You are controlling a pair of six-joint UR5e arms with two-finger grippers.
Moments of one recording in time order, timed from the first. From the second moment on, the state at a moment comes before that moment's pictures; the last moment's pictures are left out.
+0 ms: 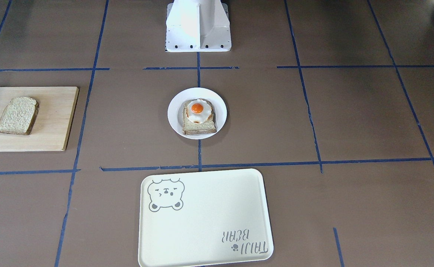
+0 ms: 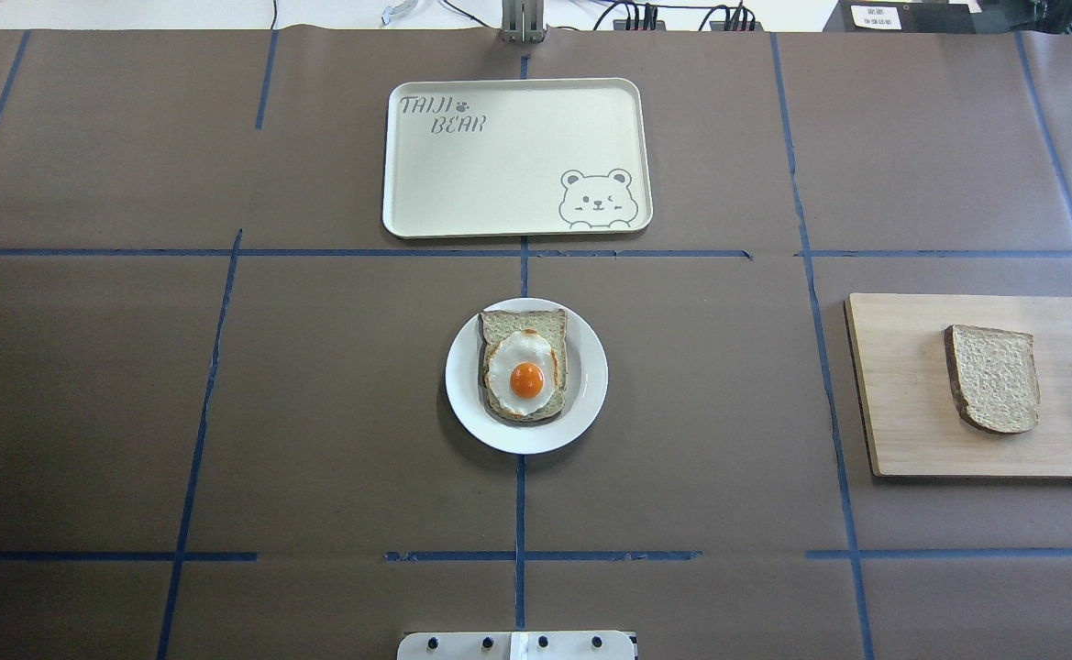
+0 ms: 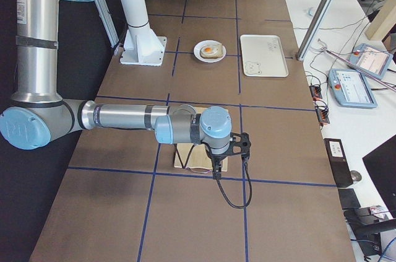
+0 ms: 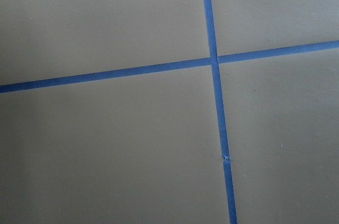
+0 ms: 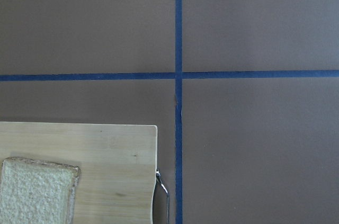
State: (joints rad) left arm -1.59 -1.63 -1.48 -1.51 -2.36 0.21; right arm 1.62 -1.67 1.70 -1.51 2.40 0.04
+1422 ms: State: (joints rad) left arm -1.59 -1.64 -1.49 -1.52 -2.36 0.18; right arm 1.16 -1.82 1.69 -0.79 2.31 0.87
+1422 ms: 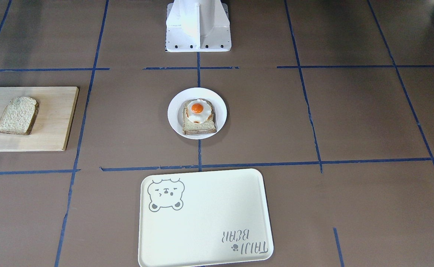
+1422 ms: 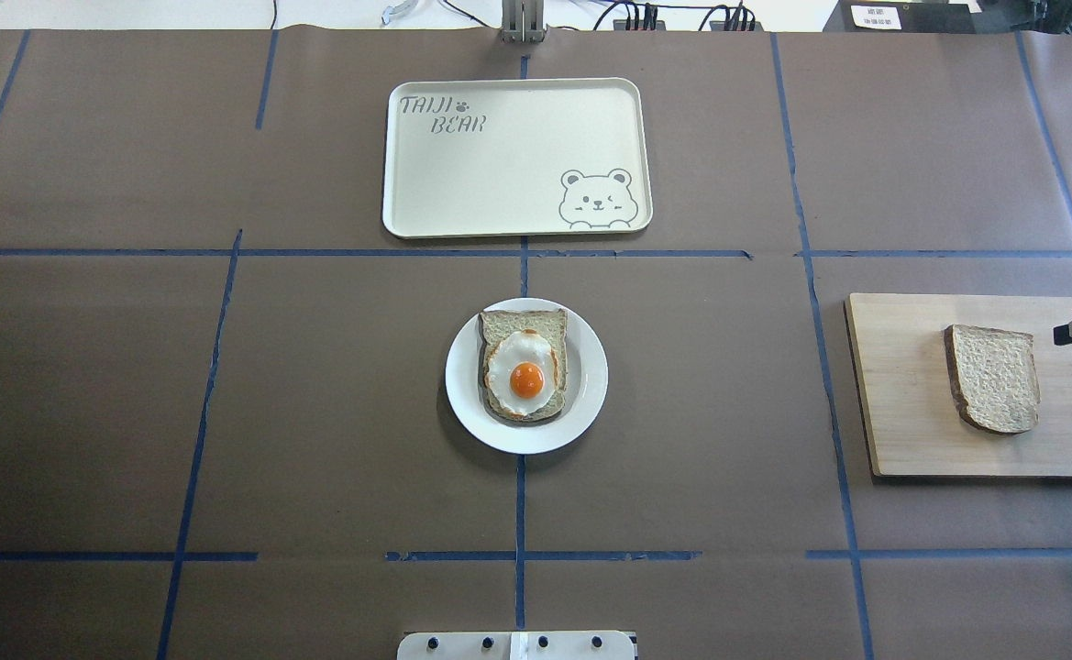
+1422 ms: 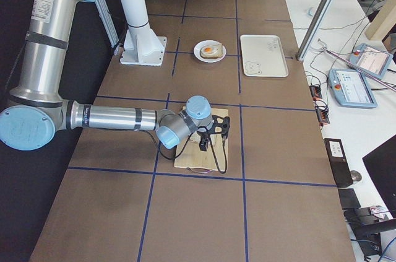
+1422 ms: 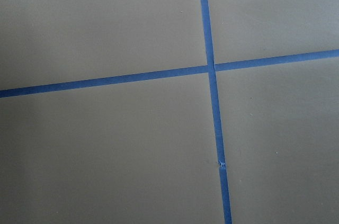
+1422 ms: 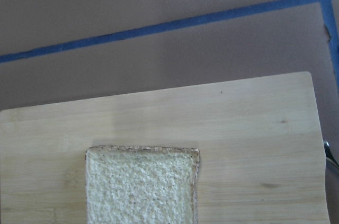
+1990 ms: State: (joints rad) left arm -1.59 -1.64 -1.48 -1.53 -2.36 0.18; right arm 1.07 -1.82 1.63 -0.74 2.28 0.90
